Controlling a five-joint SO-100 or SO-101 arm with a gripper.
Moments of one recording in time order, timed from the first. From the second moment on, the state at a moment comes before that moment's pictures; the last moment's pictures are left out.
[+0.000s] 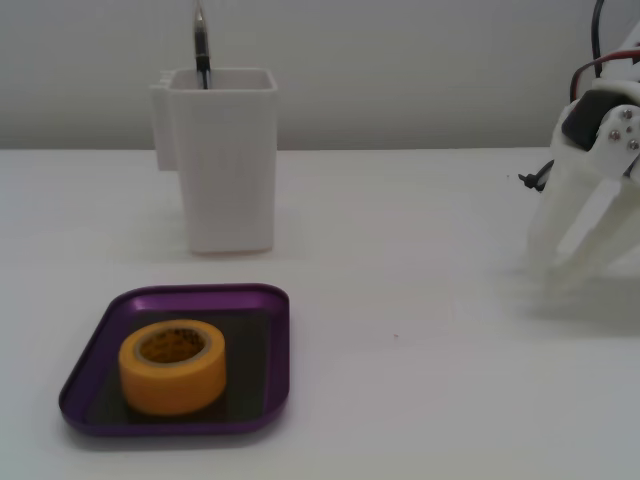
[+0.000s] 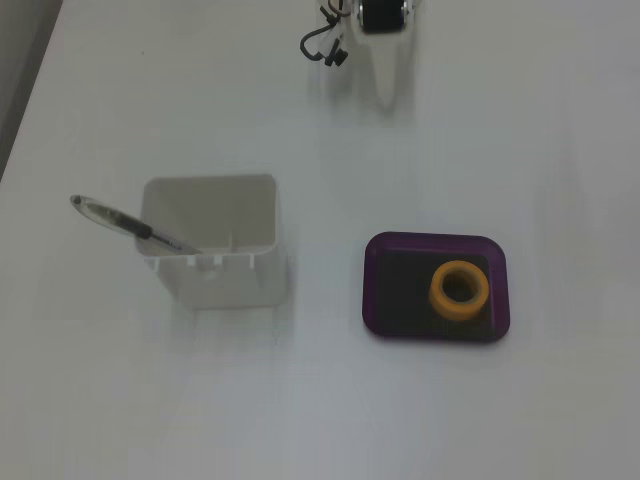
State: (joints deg) arm -3.1 192.8 175.3 68.5 1.9
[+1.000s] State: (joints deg) arm -3.1 192.8 174.2 64.9 1.8
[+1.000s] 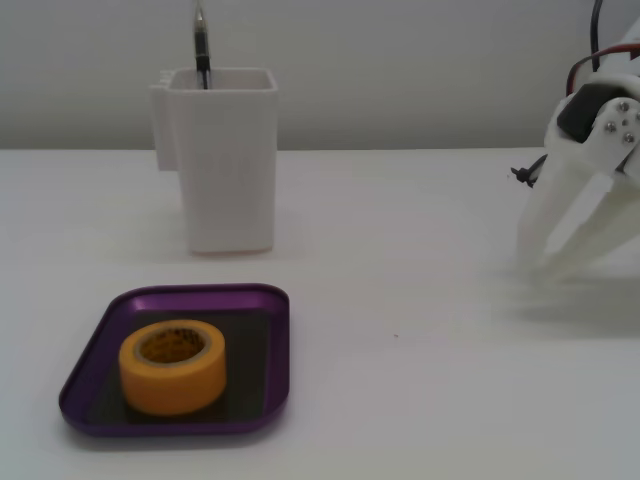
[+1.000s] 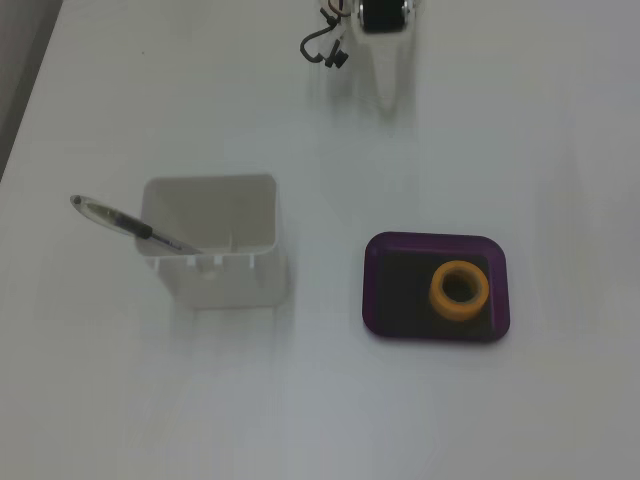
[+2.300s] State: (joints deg) arm -9.8 71.4 59.9 78.3 -18.8
